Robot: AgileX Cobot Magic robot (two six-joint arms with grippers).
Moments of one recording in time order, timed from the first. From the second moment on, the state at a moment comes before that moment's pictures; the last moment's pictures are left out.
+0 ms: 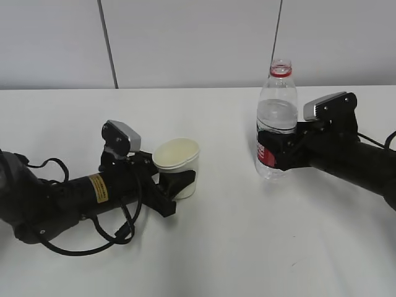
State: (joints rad) left arm -0.40 2.20 -0.79 0.62 -1.14 -0.32; right arm 0.05 2.01 -0.73 -0.56 -0.97 0.21
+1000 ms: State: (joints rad) left arm -0.46 2.15 -0.86 0.63 -1.11 -0.38; right arm 0.10 1.92 -0.87 -0.69 -0.74 0.20
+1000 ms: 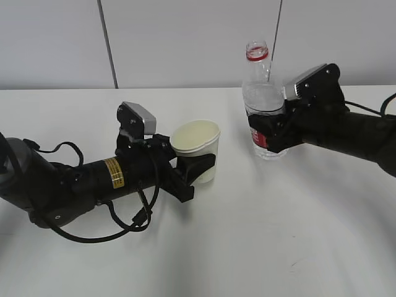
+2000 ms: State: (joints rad) left arm -0.46 2.15 -0.86 0.63 -1.08 -0.38; right arm 0.10 1.89 -1.00 -0.78 -0.65 0.24
